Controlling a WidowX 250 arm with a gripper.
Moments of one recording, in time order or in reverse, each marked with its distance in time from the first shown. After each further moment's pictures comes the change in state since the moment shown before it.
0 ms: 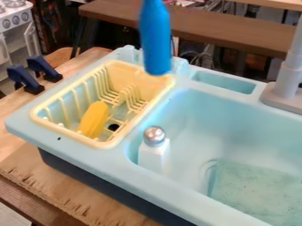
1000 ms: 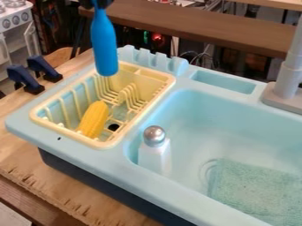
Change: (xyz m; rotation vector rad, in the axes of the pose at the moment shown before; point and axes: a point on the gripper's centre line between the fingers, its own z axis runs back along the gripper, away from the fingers) arm 0.028 0.099 -0.039 0.028 0.047 0.230
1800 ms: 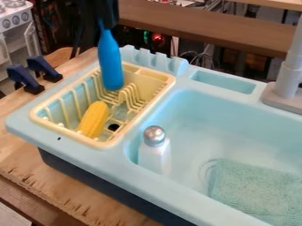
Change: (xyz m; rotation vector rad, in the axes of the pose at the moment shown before) arm 0.013 0.010 -0.035 -0.053 0.046 0.026
